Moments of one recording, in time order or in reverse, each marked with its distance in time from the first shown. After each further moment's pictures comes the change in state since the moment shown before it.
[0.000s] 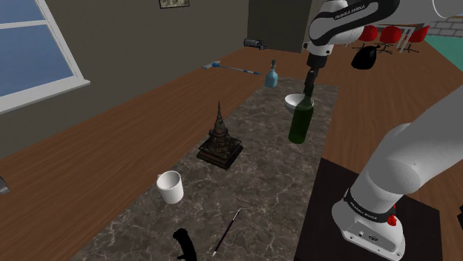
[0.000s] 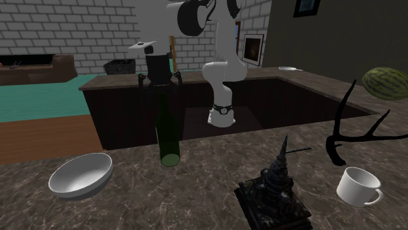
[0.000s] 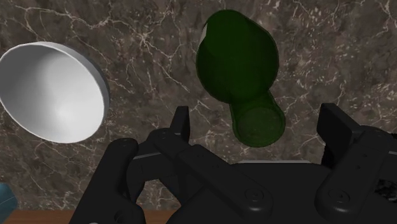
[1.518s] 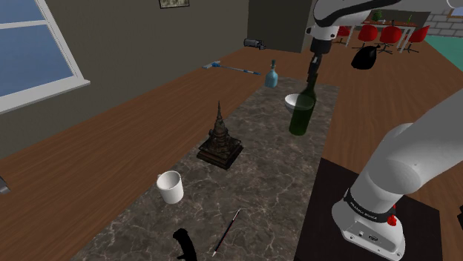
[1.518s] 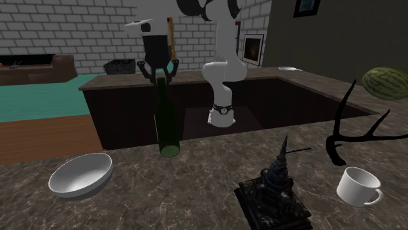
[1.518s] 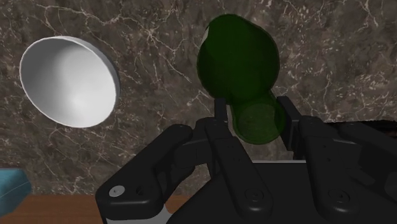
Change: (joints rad) arm 0.003 -0.029 0.022 0.122 -0.001 -0.149 0.010
